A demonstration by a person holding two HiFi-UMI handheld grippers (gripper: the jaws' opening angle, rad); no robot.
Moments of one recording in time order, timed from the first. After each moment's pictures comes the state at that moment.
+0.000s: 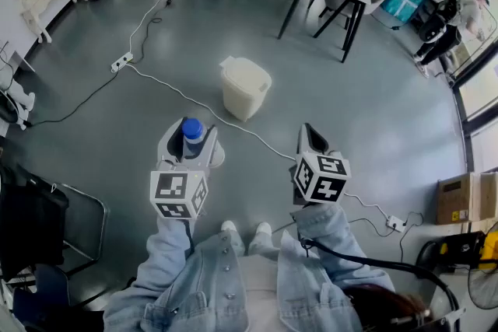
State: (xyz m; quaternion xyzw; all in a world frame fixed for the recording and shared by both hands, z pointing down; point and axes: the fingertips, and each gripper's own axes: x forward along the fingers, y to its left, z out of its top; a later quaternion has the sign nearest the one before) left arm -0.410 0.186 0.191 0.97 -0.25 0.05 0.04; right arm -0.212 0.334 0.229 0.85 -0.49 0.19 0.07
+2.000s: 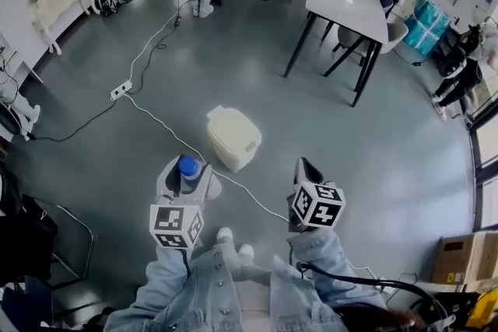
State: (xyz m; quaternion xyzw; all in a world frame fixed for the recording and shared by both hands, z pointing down) left arm -0.178 0.092 0.228 0.95 -0.31 0.08 0.05; right arm 0.054 0.223 0.290 0.81 -0.52 0.26 0.03
